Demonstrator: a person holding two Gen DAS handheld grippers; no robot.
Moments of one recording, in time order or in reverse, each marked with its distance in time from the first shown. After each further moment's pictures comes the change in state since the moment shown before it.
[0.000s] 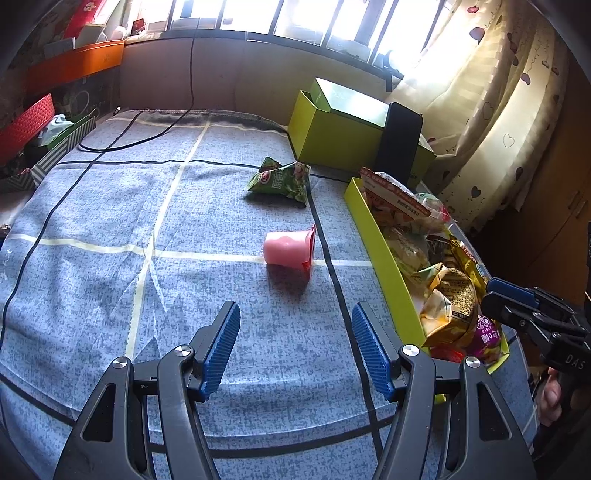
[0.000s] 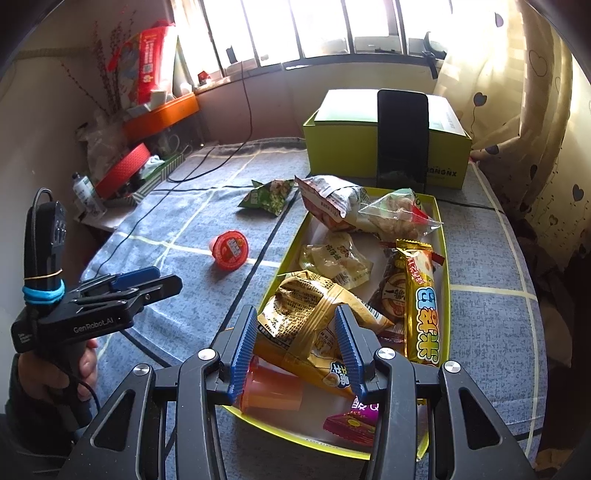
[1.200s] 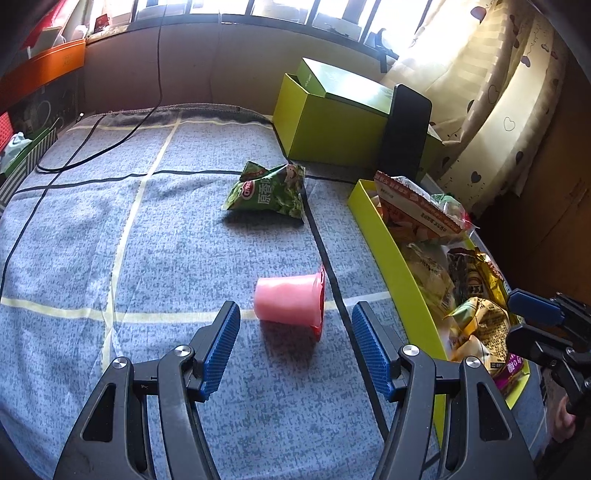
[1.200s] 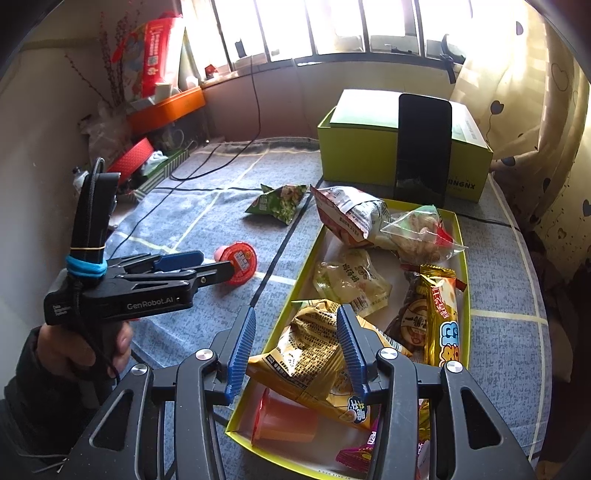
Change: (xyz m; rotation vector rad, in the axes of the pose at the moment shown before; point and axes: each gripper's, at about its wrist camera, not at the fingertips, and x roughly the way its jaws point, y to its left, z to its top) left arm 0.062 0.003 0.042 0.072 0.061 -0.035; right arm 0.019 0.010 0.021 -0.031 0.016 0.005
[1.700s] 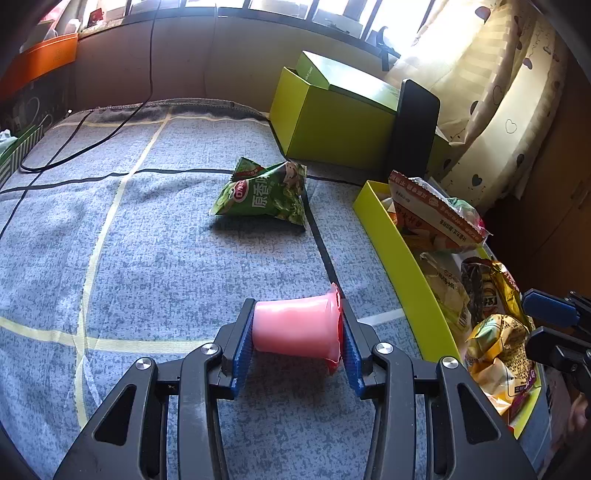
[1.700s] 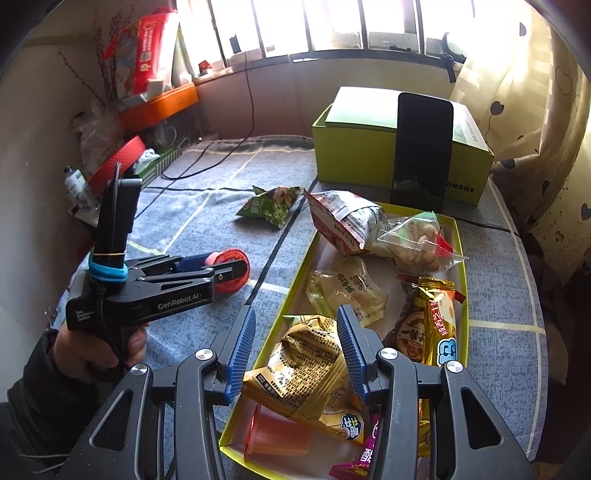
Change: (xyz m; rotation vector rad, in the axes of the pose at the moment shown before) left arm 0.028 0.006 0.004 -0.008 -0.012 -0.030; right arm 0.011 -0.002 0.012 -0.004 0.019 -0.025
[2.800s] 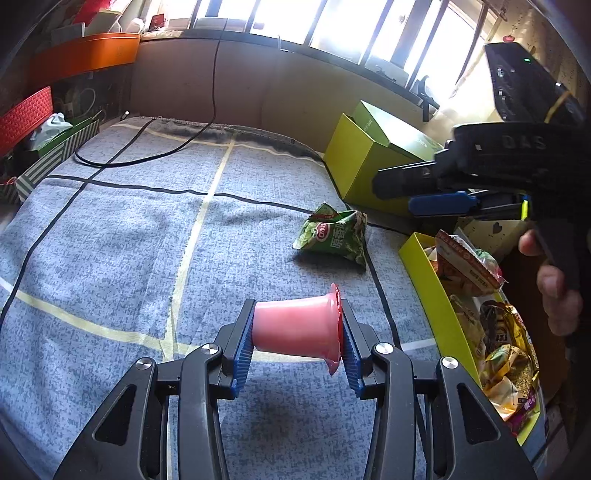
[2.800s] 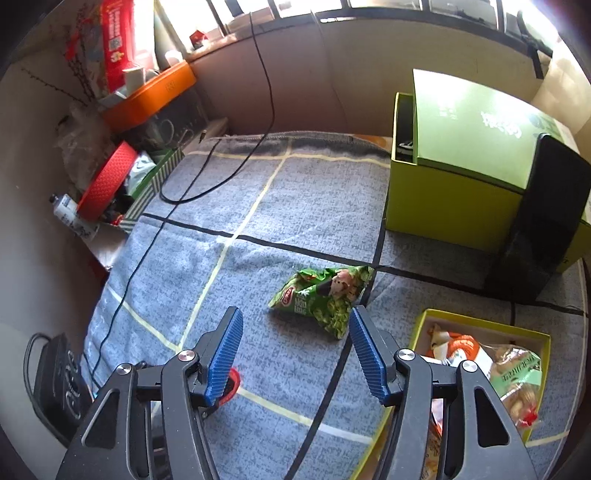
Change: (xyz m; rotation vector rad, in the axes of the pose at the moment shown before) left arm -0.035 0.044 -0.002 -0.115 -0.135 0.076; right arm 0.126 0.034 0.146 0.056 0.217 0.110
